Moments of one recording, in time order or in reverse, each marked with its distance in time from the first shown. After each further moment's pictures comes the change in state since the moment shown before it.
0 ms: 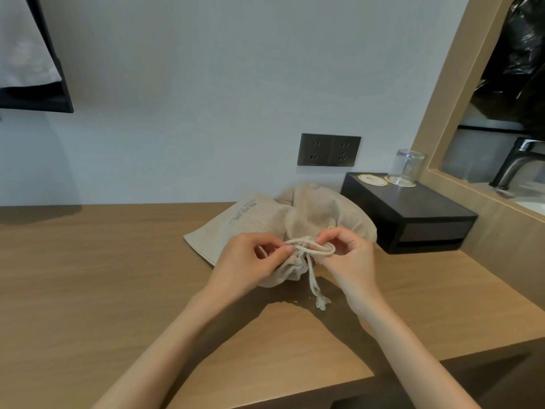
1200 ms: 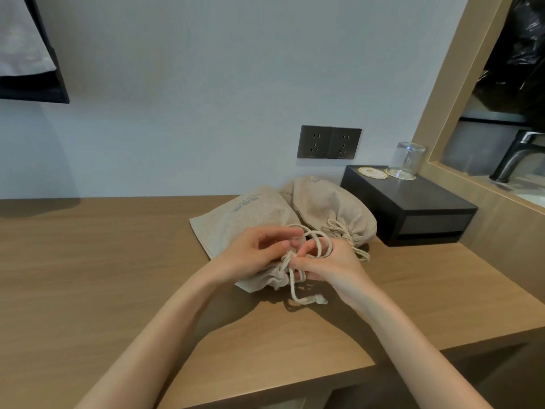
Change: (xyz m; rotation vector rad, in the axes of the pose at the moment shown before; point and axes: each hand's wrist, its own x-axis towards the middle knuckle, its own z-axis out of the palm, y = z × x) left_hand 0.006 0.007 -0.007 -0.302 -0.343 -0.059; right_hand -0.007 -0.009 0.006 0.124 -0.293 0.394
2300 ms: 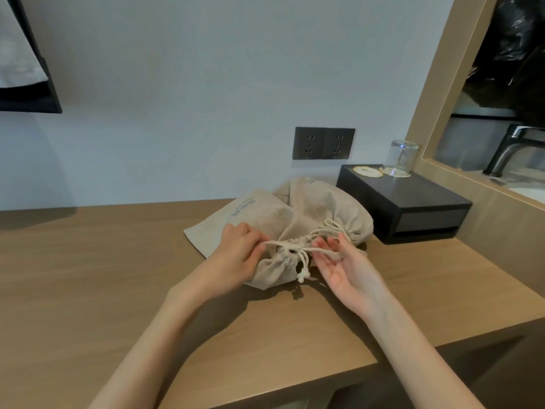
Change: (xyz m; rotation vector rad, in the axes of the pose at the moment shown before) left_hand -0.006 -0.021 -0.015 0.670 0.104 0.092; right_hand -0.003 0.008 -0.012 1.022 0.270 0.223
